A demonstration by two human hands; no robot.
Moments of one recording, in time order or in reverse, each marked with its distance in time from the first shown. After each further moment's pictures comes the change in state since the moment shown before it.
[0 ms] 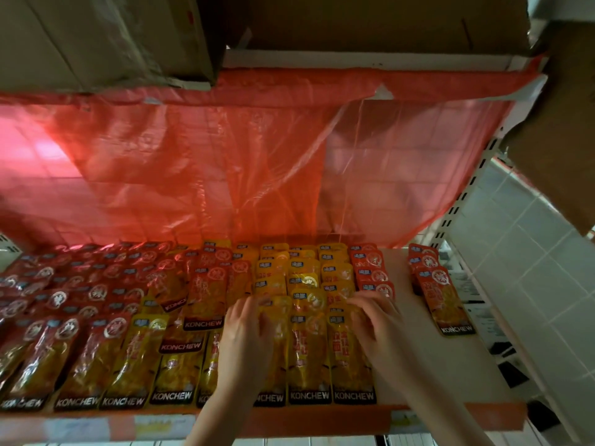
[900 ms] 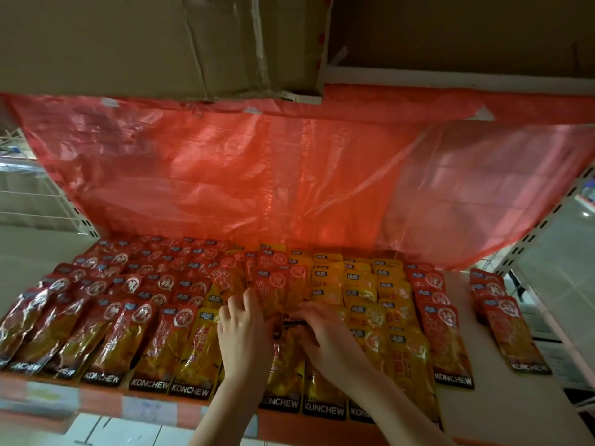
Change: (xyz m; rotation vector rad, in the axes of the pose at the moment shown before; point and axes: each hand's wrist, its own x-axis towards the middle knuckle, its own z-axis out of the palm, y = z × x) left_hand 0.020 -0.063 -0.046 0.420 0.076 -0.184; right_hand 0.035 -0.111 0.098 0.139 -0.393 -0.138
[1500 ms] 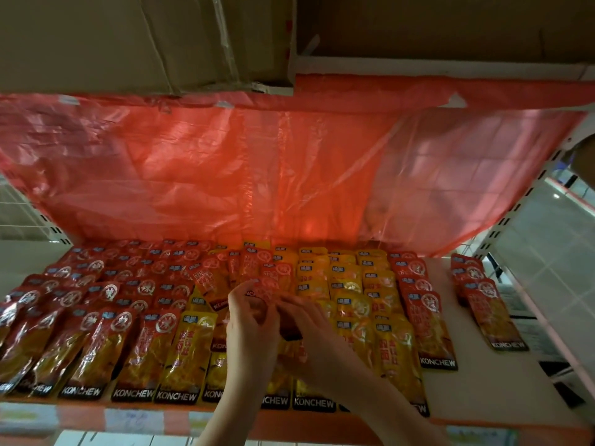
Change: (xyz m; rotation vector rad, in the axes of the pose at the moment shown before) left_hand -0.013 0.036 -0.031 -0.883 -0.075 -0.156; right_hand -0.015 -0.009 -0.005 0.027 0.046 -0.128
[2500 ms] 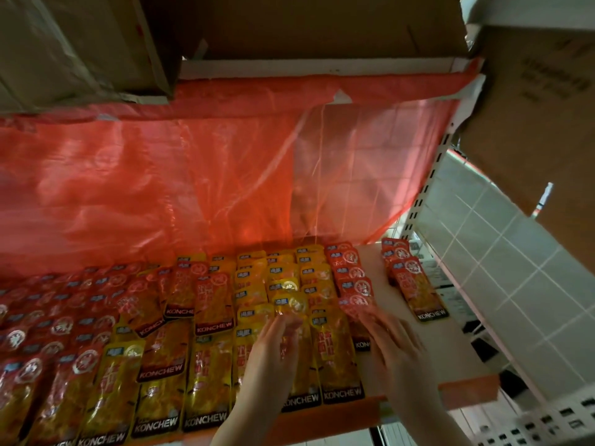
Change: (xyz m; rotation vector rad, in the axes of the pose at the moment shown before) left_hand -0.045 -0.005 0.079 0.235 -0.487 0.339; right_hand -0.137 0.087 -0.085 -0.503 0.470 0.256
